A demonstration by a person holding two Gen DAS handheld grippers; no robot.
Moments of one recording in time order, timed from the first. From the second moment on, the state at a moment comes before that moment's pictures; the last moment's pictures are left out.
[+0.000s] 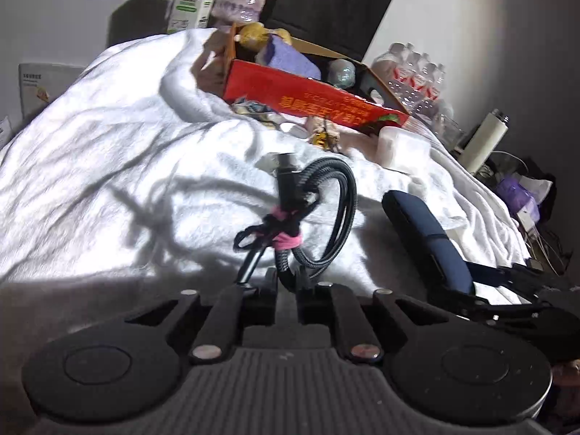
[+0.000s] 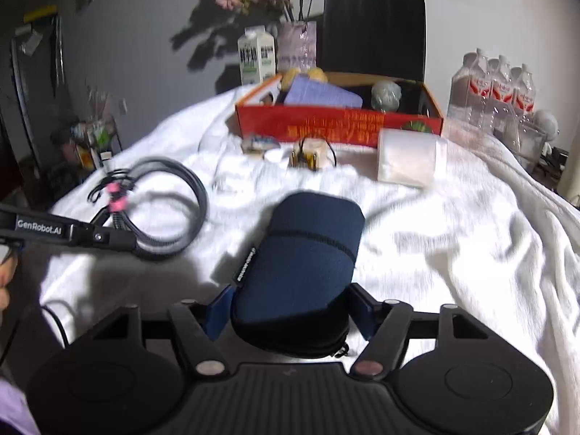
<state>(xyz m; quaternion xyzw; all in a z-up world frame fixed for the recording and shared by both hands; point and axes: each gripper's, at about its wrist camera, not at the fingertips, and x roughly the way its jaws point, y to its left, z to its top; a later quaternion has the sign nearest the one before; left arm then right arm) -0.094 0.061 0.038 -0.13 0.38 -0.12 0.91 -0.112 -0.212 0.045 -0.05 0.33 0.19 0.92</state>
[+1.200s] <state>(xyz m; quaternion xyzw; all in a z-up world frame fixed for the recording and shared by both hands) -0.098 0.052 0.098 -0.12 0.26 -0.04 0.96 -0.107 -0.210 0.070 0.01 0.24 0.15 0.96</state>
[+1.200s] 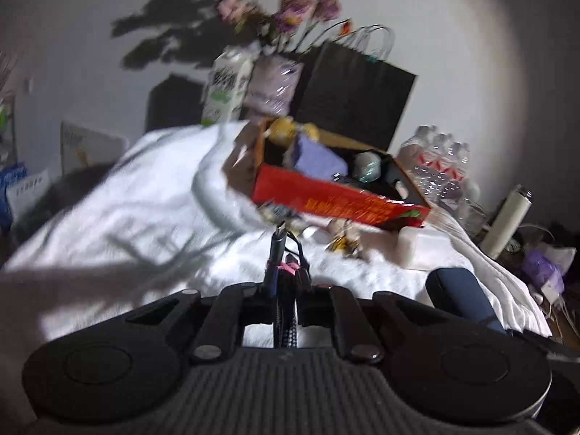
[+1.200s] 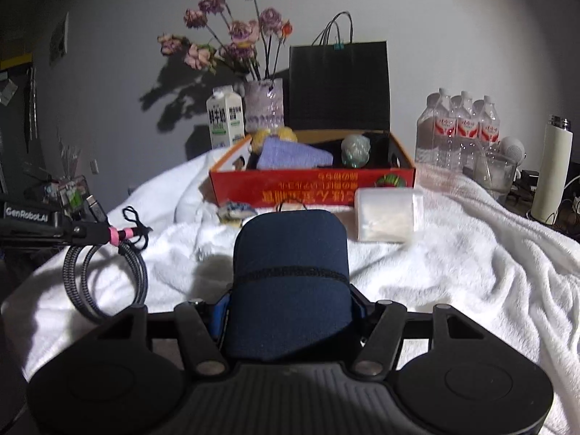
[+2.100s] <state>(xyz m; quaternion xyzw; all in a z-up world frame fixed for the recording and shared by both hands) 0.282 0.050 0.097 -0.14 0.38 -0.07 0.91 0.271 -0.210 0.072 0.02 0.37 0.07 0.92</state>
